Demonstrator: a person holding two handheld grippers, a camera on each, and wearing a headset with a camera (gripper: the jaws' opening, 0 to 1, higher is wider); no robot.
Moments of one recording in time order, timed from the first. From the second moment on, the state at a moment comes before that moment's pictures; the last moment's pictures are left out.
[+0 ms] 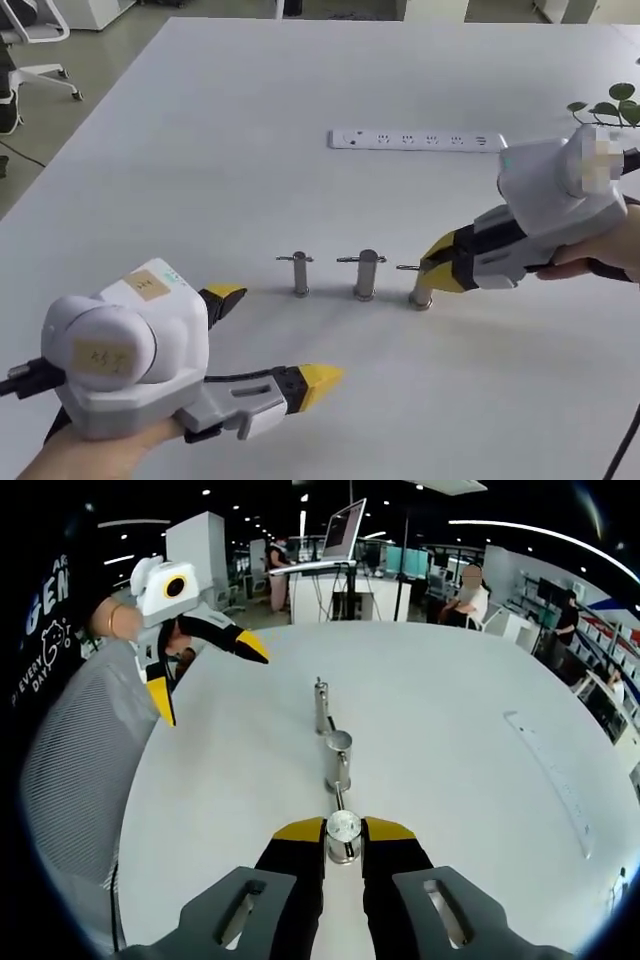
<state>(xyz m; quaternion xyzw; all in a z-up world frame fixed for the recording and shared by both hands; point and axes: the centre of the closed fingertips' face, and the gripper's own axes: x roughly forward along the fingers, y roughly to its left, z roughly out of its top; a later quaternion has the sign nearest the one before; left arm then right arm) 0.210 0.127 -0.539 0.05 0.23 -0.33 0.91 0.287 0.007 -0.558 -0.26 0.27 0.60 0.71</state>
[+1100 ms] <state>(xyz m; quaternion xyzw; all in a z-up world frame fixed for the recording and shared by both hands) 0.205 0.141 -0.540 0.06 0.24 -0.32 0.92 0.295 -0.003 -0.574 -0.28 0.29 0.61 0.69</state>
